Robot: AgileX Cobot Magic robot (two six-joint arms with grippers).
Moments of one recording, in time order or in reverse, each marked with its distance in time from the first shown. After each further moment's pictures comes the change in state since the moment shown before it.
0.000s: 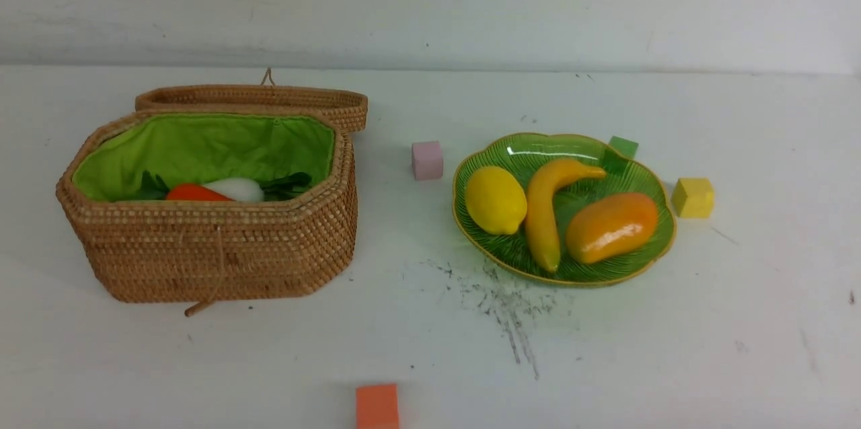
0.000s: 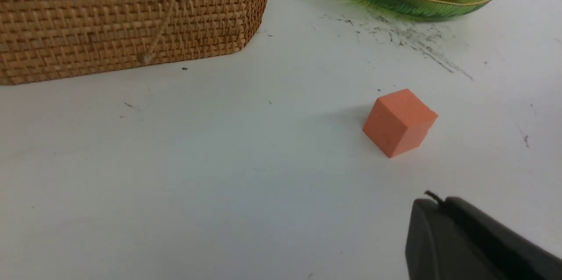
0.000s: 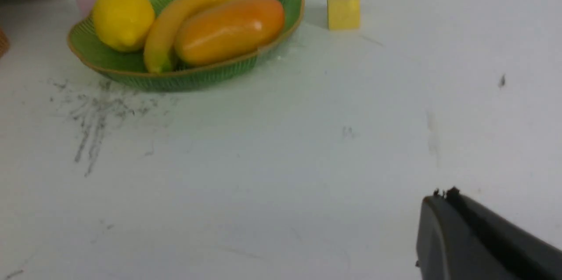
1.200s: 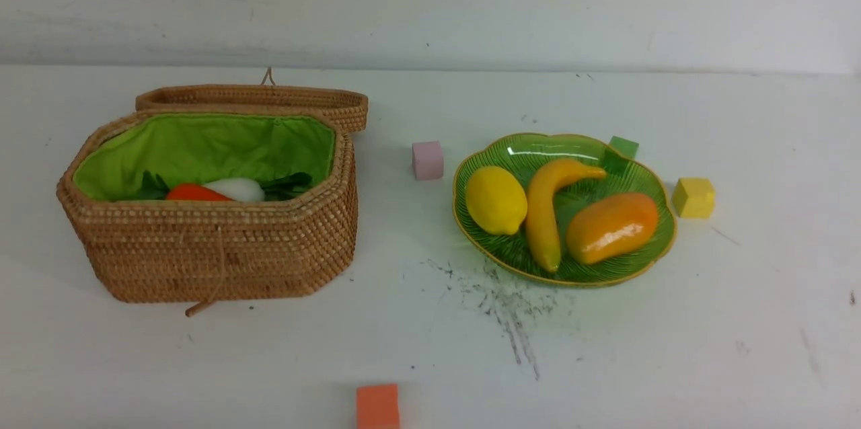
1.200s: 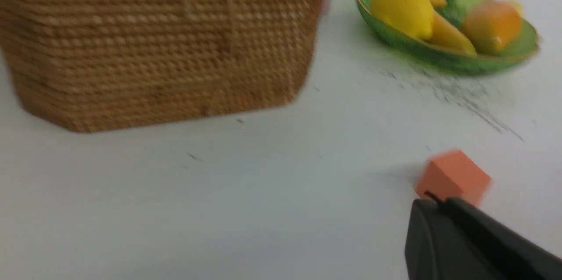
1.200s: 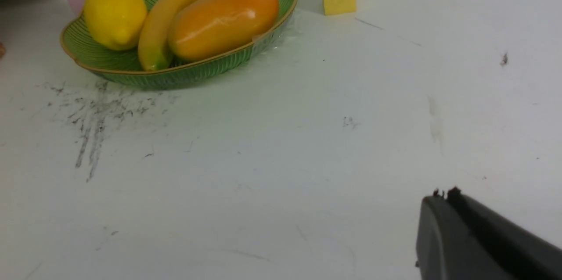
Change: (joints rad) right arm -0.003 -0.001 0.001 -0.005 -0.005 0.043; left arm 0.036 0.000 0.039 0.153 -0.228 -0.154
